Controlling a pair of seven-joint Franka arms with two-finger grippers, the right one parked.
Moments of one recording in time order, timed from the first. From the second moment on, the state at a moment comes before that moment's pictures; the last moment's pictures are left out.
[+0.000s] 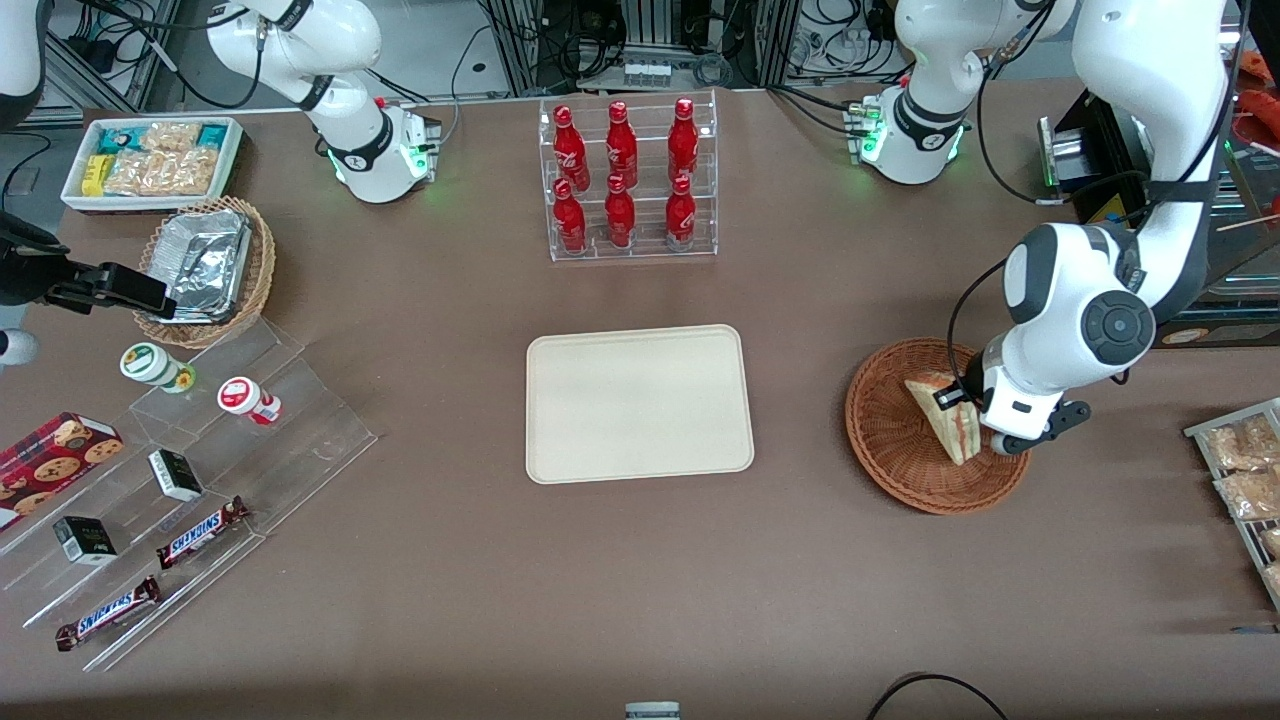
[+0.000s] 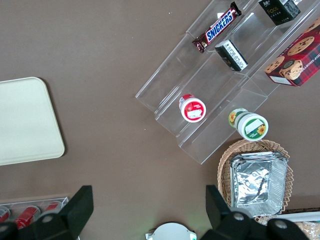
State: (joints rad) arm 0.05 0.26 -0.19 -1.99 0.01 2.09 -0.52
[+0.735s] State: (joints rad) arm -0.23 0.33 -0.19 -1.90 0.01 2.05 -0.50
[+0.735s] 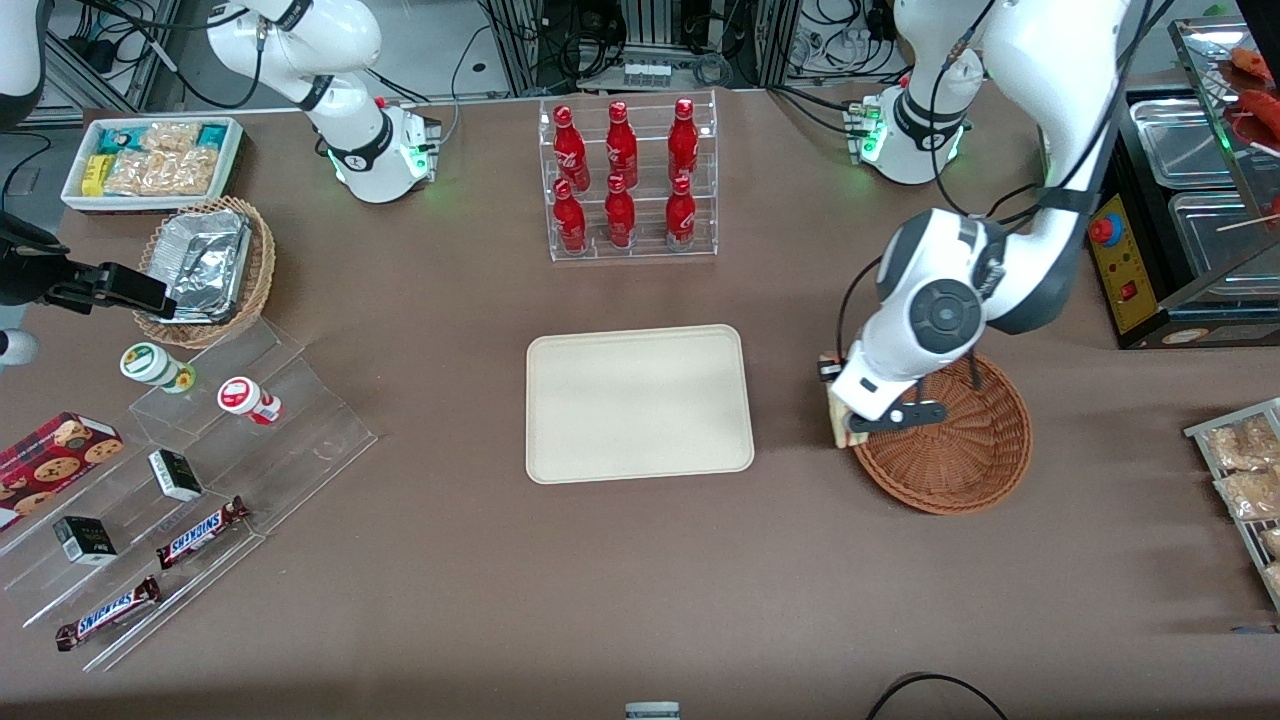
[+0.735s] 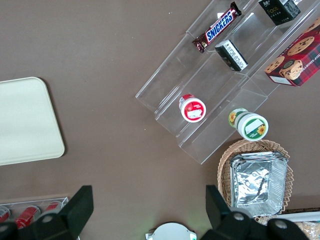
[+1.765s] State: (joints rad) arm -0.58 0.64 -0.20 -1.59 0.00 2.19 -0.88
